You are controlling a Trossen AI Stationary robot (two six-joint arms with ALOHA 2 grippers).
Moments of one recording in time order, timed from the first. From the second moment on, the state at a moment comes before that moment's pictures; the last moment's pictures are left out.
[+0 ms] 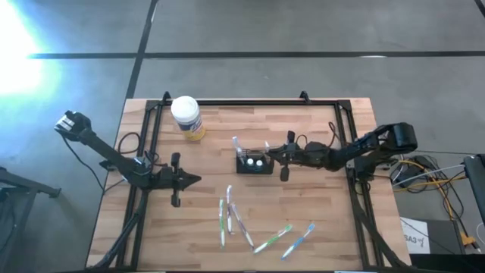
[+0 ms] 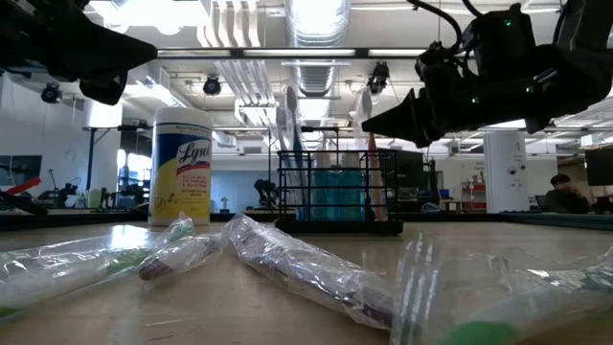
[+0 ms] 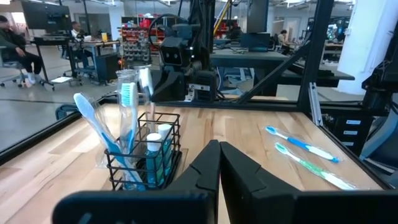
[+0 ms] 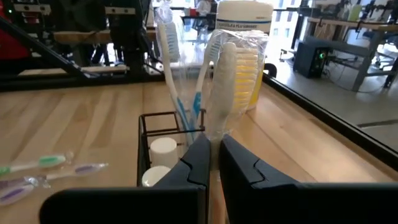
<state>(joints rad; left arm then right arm) -0.59 0.77 0.11 0.70 -0.68 -0.06 -0.07 1.55 0.33 1.10 0.16 0.03</state>
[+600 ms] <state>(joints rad) -0.59 0.77 0.11 0.70 -0.67 -0.12 -0.07 1.49 0.33 1.05 0.16 0.09</state>
